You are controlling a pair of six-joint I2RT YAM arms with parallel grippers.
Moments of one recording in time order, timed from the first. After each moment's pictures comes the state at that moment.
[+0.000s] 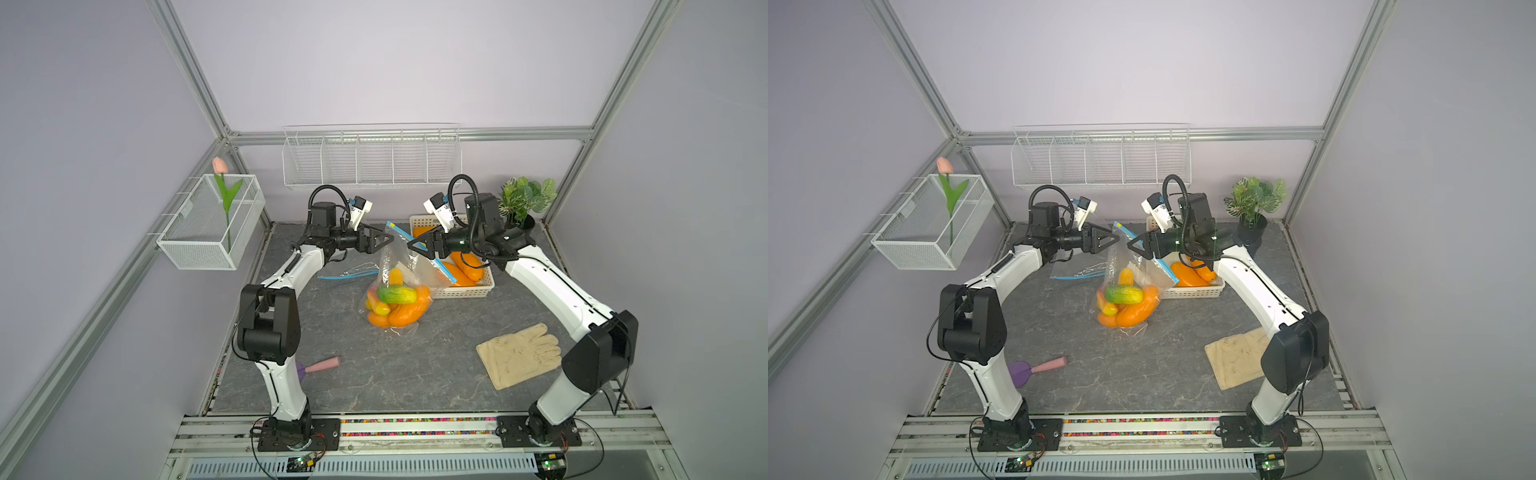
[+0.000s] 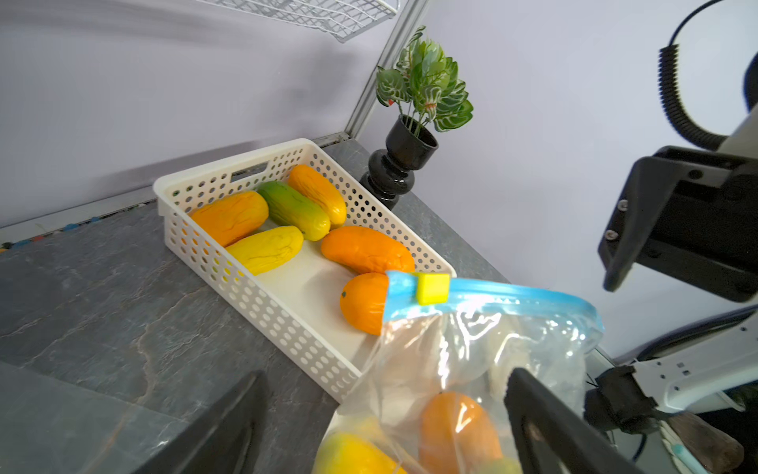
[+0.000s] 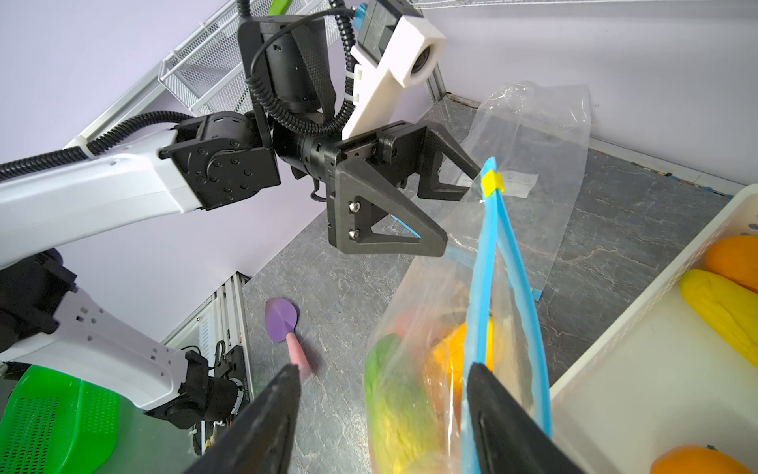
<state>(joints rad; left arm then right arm) -0.22 1.90 1.51 -0.09 1.10 -0.11 0.49 1.69 1.64 -0.49 -0.68 0.15</state>
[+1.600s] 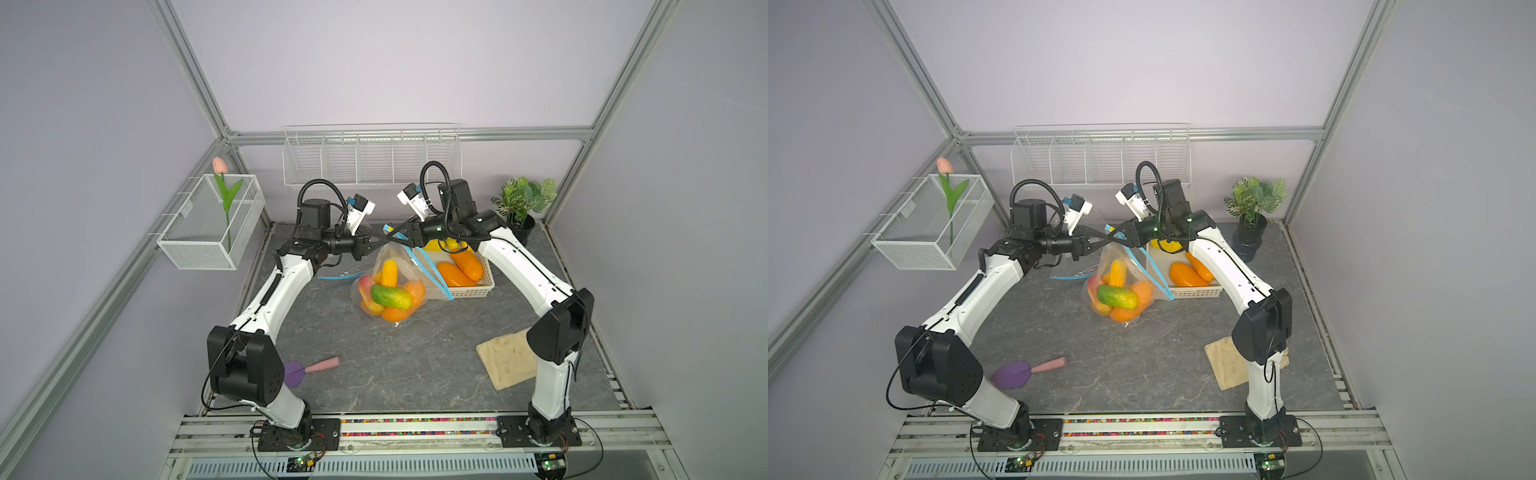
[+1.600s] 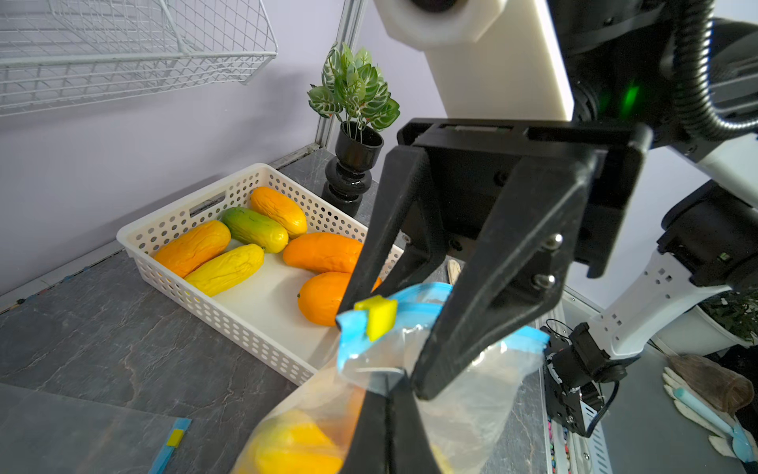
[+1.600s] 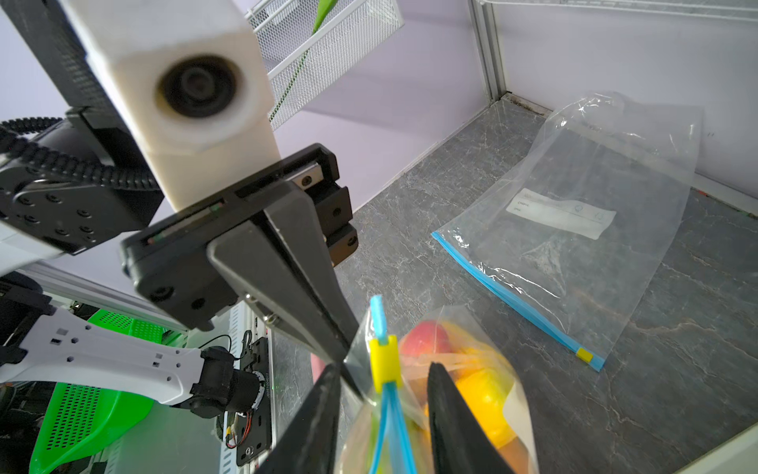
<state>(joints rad) -0.27 1.59 1.44 -0.33 1.02 0.07 0.56 1.96 2.03 -0.62 -0.78 0.10</state>
